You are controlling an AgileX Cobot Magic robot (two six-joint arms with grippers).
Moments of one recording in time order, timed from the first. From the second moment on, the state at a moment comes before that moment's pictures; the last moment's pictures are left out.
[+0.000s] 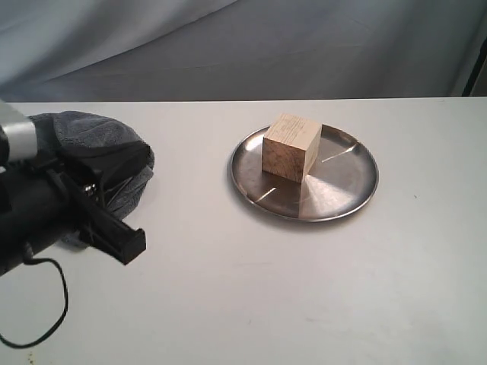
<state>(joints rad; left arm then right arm) -0.66 1.12 -0.37 0.00 -0.46 -0.02 0.01 0.01 0.00 -0.02 0.35 0.03</state>
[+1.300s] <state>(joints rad) -0.30 0.56 -0.16 0.00 0.09 -0.01 0.01 0.01 0.00 -0.02 0.35 0.03</state>
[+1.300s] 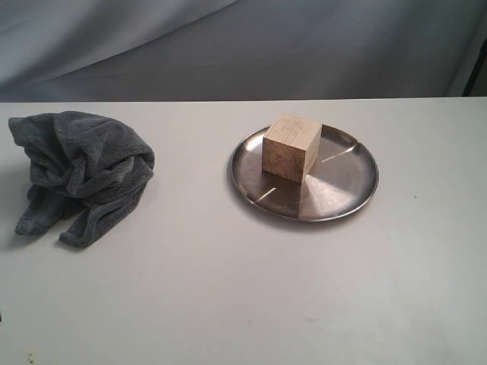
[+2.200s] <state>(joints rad) 0.13 0.00 0.00 0.00 0.25 -0.02 0.01 0.01 0.00 -0.02 0.35 0.03</state>
